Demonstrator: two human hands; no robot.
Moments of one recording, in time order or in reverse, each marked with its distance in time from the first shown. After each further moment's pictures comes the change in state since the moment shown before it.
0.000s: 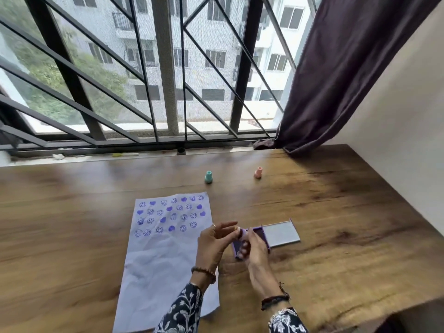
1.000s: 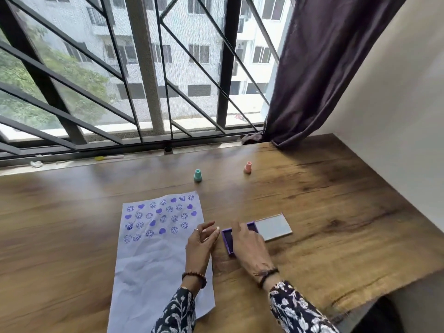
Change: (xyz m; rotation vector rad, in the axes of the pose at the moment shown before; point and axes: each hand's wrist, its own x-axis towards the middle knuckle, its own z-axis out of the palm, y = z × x) left_hand 0.010 -0.035 -0.014 0.033 0.113 -0.051; right_hand 0.006 -0.023 -0.005 -1.749 -0.191 -0.486
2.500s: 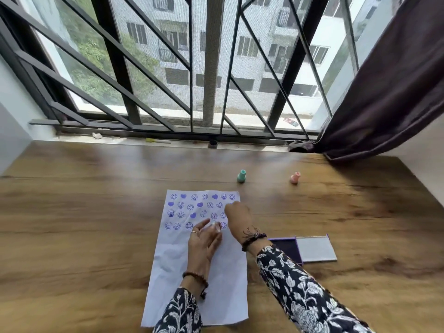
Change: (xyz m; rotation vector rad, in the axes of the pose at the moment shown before) left_hand 0.019 -0.002 -0.065 -0.719 0.219 -0.130; right_hand 0.102 -0.093 -0.001 -0.058 -0.050 -0.259
